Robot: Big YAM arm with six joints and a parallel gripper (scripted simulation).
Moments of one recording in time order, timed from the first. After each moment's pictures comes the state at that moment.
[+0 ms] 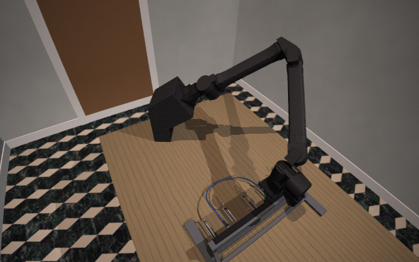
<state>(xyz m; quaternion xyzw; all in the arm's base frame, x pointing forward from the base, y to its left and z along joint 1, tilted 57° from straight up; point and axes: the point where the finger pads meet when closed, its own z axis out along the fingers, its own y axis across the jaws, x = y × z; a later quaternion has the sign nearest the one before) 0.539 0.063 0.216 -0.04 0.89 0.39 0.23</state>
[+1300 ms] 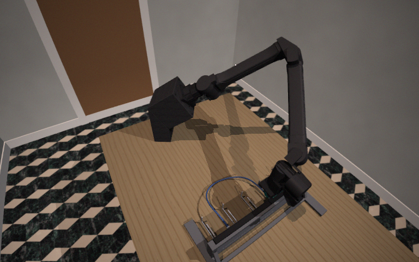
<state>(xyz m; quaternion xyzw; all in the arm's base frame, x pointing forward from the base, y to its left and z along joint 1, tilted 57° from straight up) 0.539 0.063 0.216 -0.04 0.89 0.39 0.23</state>
